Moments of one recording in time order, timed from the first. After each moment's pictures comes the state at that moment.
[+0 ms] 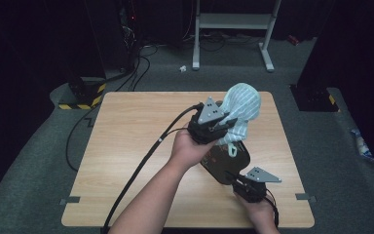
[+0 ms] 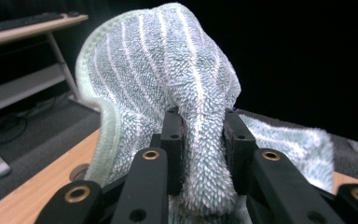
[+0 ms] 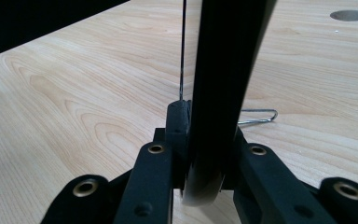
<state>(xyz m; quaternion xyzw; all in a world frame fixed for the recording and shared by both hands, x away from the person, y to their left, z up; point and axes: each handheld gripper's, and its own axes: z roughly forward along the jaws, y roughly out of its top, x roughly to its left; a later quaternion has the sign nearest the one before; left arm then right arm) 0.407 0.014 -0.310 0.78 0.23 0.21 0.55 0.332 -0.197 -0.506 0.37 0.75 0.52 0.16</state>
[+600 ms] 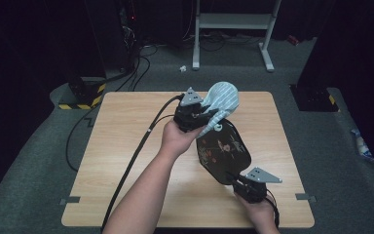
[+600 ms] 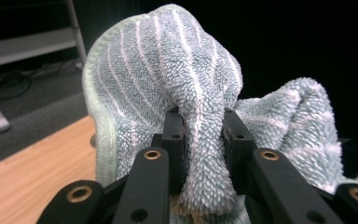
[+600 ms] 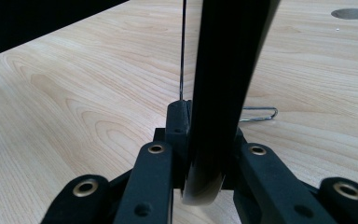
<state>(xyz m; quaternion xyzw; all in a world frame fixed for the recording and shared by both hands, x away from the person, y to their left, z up) 0.456 0.052 -0.339 0.77 0.31 0.17 0.53 0.332 -0.198 -0.507 0.37 0.75 0.52 0.16</state>
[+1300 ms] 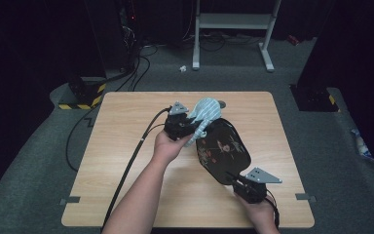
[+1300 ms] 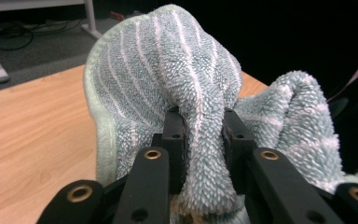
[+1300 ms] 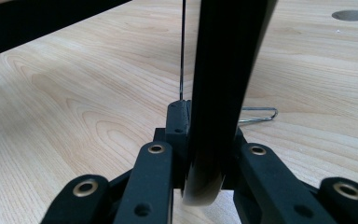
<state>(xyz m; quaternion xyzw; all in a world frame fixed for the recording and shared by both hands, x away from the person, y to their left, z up) 0.475 0.086 -0.410 0.76 0.37 0.14 0.51 0.331 -0.198 -0.508 0.37 0.75 0.52 0.16</state>
